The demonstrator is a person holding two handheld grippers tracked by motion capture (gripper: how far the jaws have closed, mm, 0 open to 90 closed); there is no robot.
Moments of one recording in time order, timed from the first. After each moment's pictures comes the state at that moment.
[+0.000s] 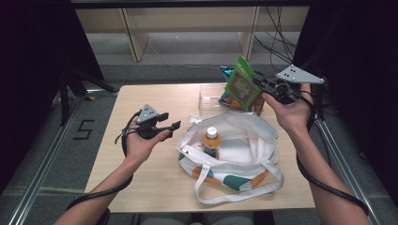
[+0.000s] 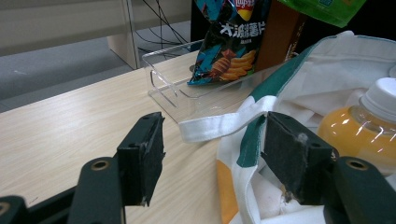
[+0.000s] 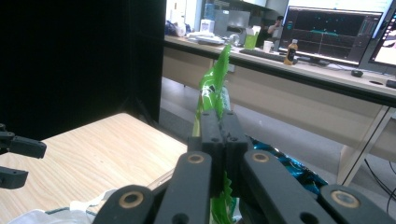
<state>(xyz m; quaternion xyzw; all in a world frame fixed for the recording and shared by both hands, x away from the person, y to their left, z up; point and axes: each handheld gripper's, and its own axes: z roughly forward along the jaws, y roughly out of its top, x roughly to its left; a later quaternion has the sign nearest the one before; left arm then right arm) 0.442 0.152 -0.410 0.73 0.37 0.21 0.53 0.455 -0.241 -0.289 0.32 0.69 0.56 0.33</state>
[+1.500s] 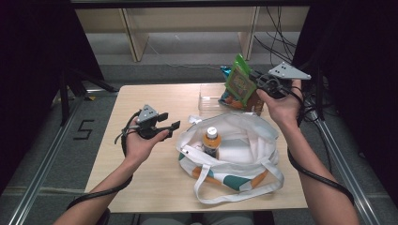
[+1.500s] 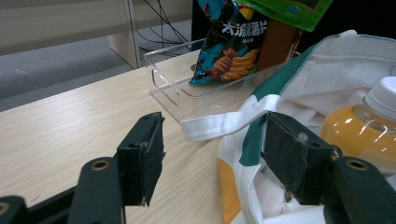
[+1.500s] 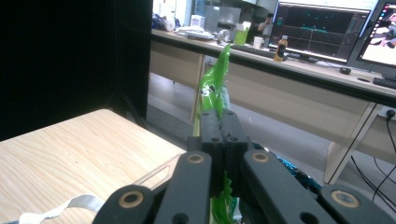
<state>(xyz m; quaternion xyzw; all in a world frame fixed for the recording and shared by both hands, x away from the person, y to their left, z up) 0.443 0.153 -0.411 0.73 0.37 0.22 0.53 0.490 -0.235 -0.305 0.32 0.69 0.54 0.35</state>
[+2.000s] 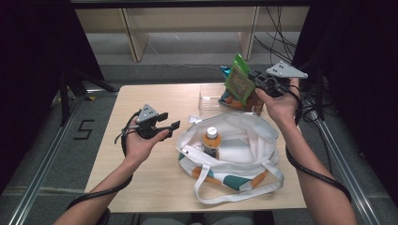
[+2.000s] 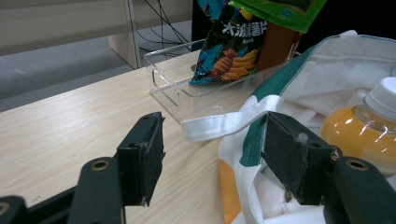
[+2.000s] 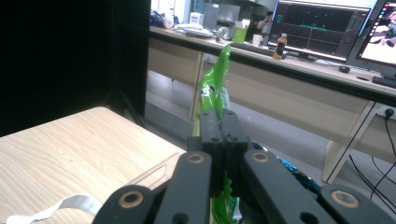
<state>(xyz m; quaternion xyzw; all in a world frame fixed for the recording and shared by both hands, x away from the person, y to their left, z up) 0.443 0.153 -0.411 0.73 0.37 0.22 0.53 0.498 -0.233 -0.308 0.32 0.70 0.54 0.35</state>
